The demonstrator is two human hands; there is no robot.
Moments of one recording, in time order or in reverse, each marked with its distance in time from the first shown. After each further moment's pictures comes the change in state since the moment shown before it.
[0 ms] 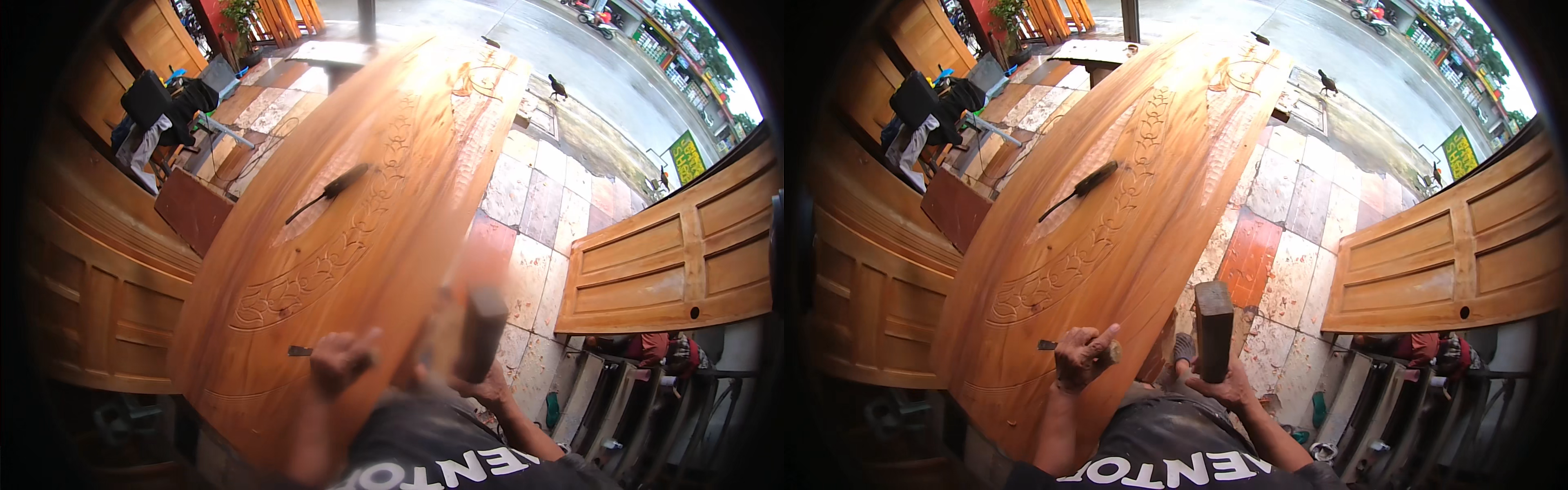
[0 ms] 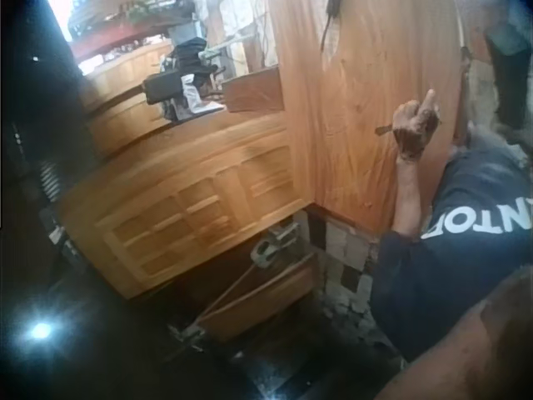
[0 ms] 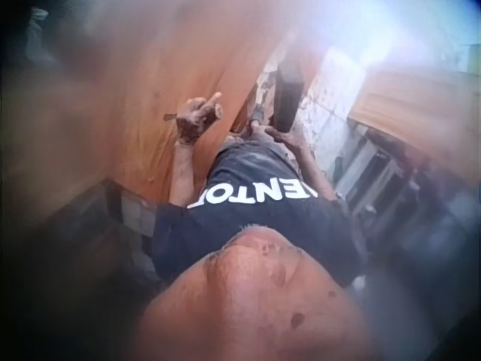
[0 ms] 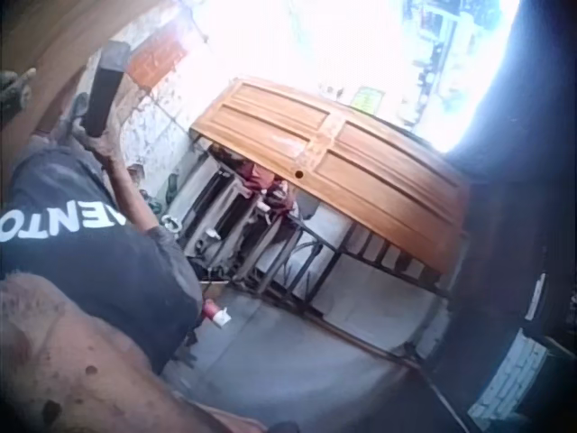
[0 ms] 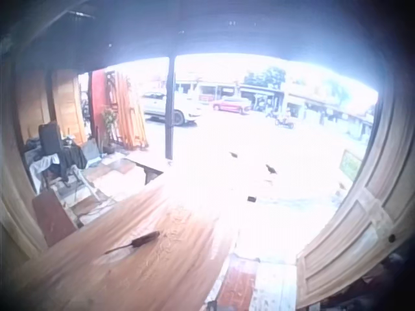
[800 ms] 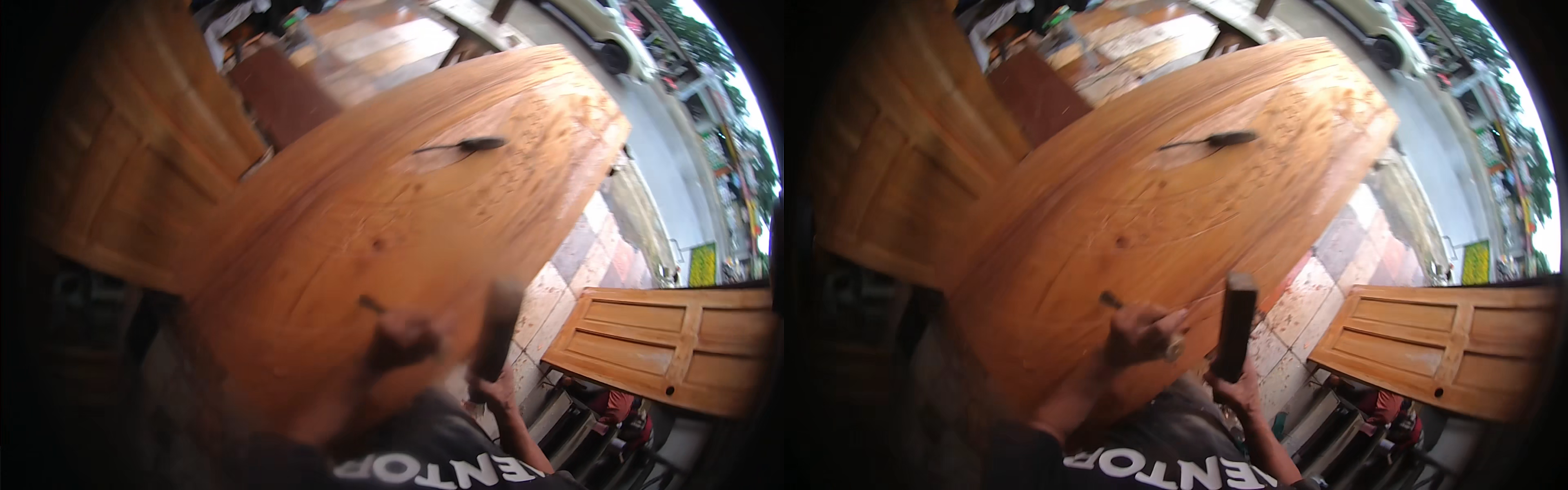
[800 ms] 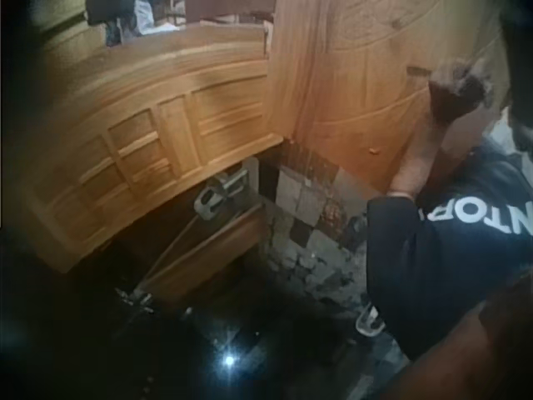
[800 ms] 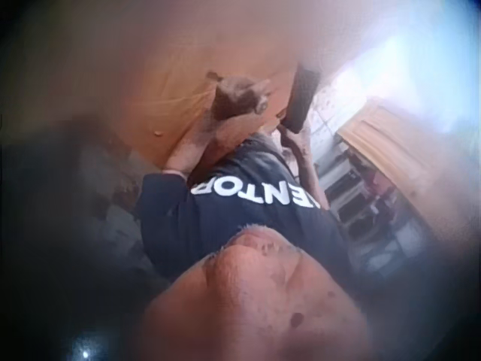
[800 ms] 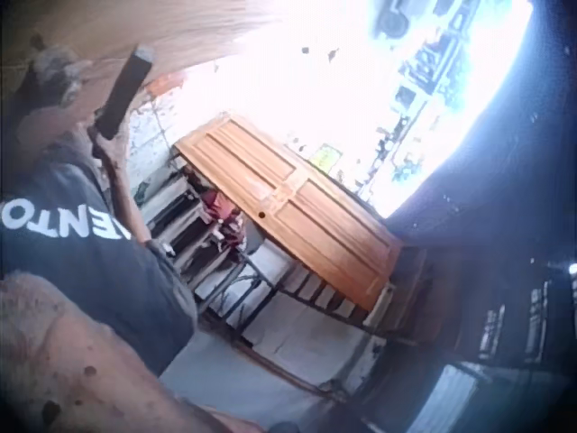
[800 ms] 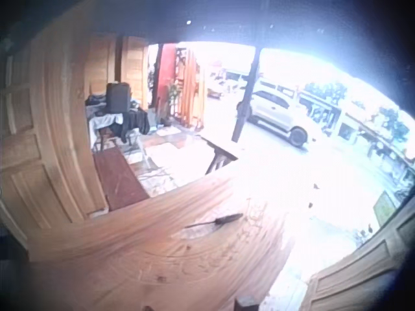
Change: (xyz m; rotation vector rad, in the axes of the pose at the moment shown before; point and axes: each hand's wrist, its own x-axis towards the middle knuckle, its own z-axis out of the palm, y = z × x) left_hand -0.076 -0.042 -0.009 -0.157 0.354 0.006; right_hand 0.003 0.032 0.131 -0.115 0.043 0.037
